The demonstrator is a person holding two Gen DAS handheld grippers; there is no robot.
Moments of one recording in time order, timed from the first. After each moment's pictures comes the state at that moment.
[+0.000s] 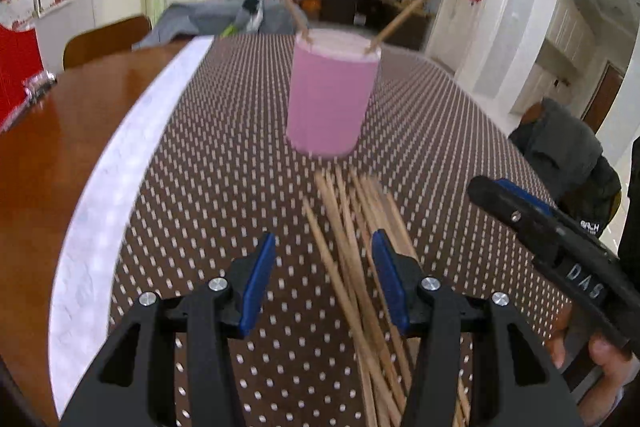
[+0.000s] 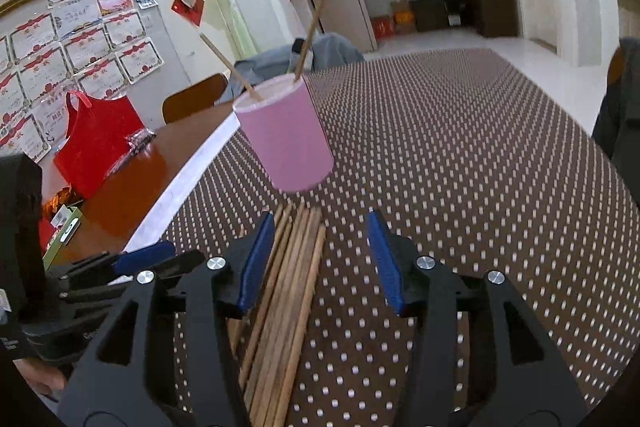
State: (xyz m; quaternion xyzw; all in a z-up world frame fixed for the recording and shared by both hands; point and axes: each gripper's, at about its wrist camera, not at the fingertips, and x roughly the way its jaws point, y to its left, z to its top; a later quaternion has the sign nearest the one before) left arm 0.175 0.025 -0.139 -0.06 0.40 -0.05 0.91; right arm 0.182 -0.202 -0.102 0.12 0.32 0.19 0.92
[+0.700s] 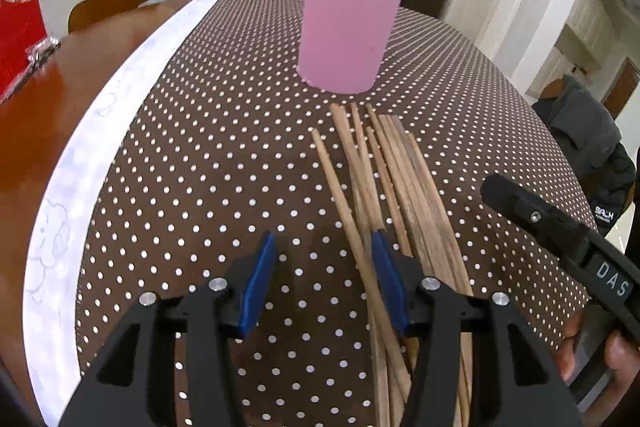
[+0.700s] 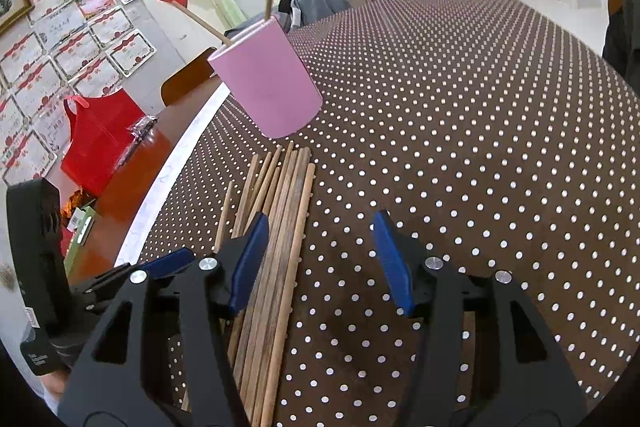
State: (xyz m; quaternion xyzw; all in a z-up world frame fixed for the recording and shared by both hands) left arm 0.178 0.021 -0.173 -0.07 0.46 -0.03 0.89; right arm 0.182 -0.212 -0.139 0.17 0.39 0.20 0.88
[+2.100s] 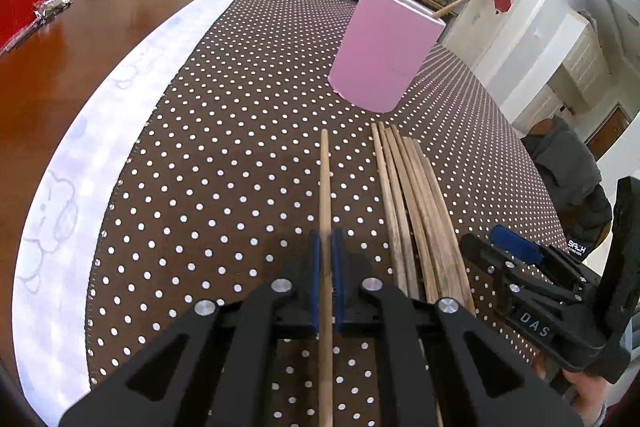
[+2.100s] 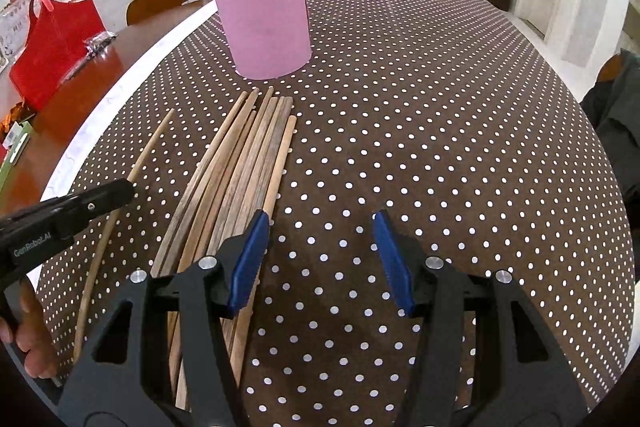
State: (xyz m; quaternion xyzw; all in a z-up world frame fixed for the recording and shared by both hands) left arm 0.176 0.066 -0.168 -0.14 0.44 -0.05 0.88; right arm 0.187 -0.145 -0.135 -0.01 0.44 0.14 0.89
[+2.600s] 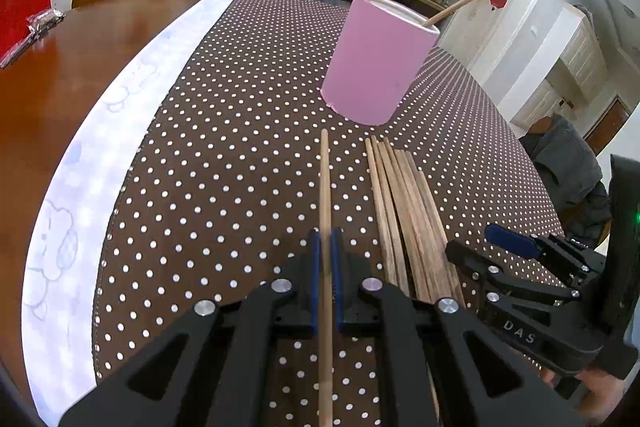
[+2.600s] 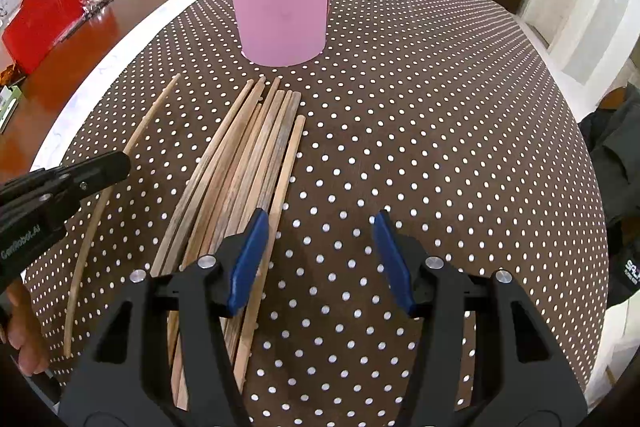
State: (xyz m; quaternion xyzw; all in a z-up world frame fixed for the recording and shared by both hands) left arm 0.190 0.063 -0.160 -0.13 0.44 -0.05 0.89; right arm 0.220 -0.106 -0.130 -0.08 0.48 0.13 0.86
